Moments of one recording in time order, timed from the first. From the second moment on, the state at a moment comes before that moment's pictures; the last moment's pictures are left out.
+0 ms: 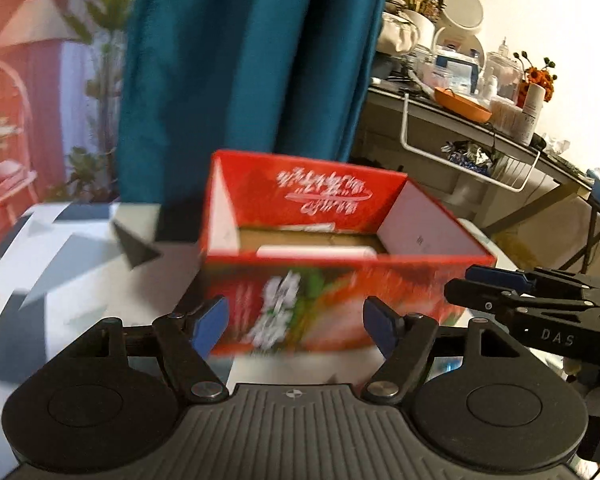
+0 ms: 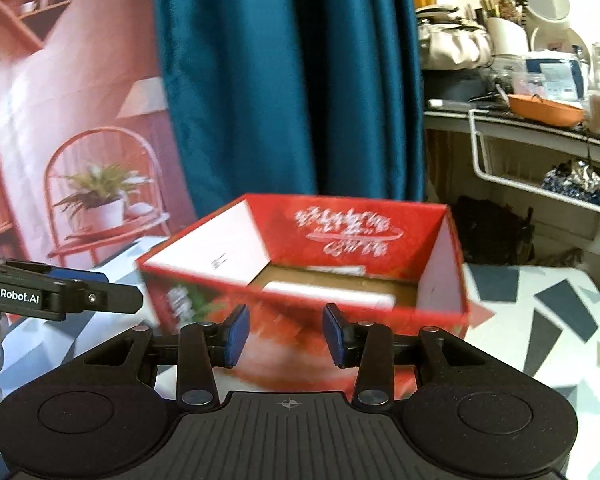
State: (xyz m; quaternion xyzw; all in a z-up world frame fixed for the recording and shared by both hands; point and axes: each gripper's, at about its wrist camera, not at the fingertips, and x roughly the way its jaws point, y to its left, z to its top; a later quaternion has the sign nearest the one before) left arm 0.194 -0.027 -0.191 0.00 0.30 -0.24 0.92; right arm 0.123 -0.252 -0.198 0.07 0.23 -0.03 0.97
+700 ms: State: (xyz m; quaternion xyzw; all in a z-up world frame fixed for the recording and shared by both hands) left arm 0.150 0.011 -0.266 -0.04 0.37 -0.20 0.91; right arm 0.090 -0.162 -0.275 0.04 0.37 0.04 0.93
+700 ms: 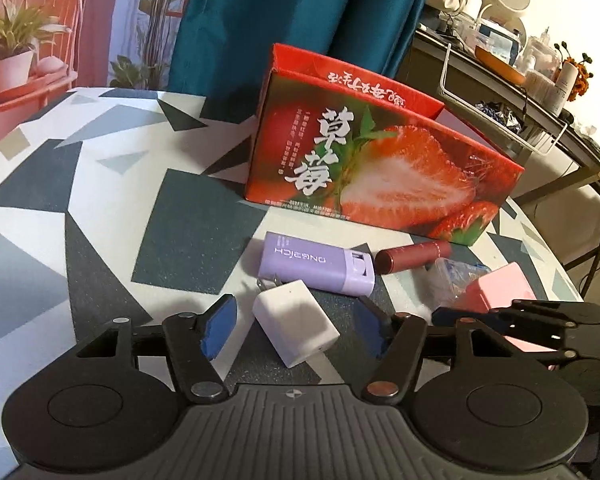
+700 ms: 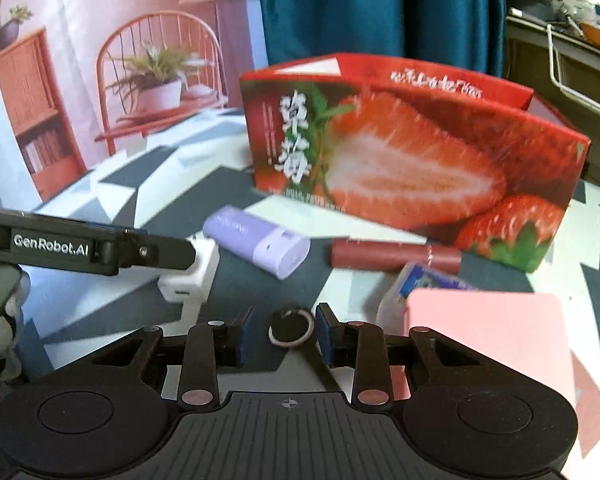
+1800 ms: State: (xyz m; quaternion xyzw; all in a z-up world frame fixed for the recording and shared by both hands) left arm 0.150 0.006 -0.283 -0.03 0.39 -0.20 0.90; right arm 0.091 -0.150 -0.272 -0.03 0.34 0.05 0.94
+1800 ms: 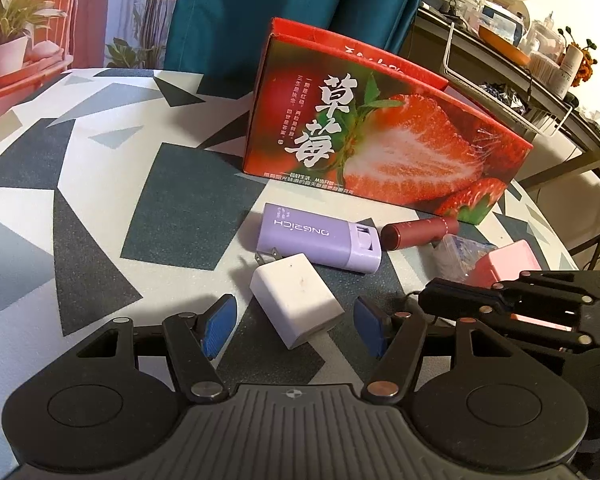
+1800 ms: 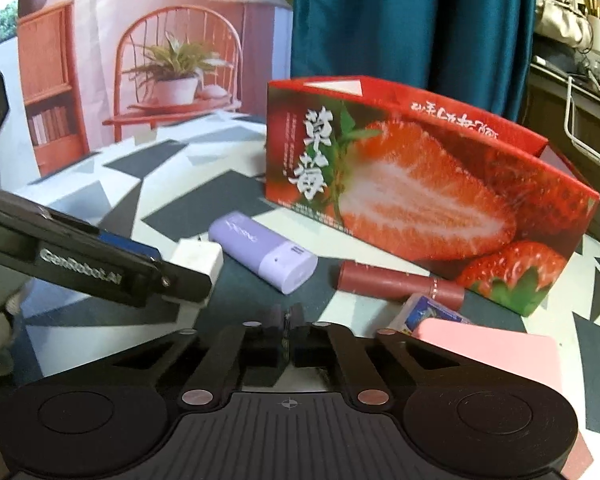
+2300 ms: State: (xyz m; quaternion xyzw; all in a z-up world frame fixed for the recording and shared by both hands) left arm 0.150 0.005 -0.284 -0.03 0.39 -0.20 0.90; right arm 0.090 -0.149 -0.285 -0.01 0.37 0.05 0.93
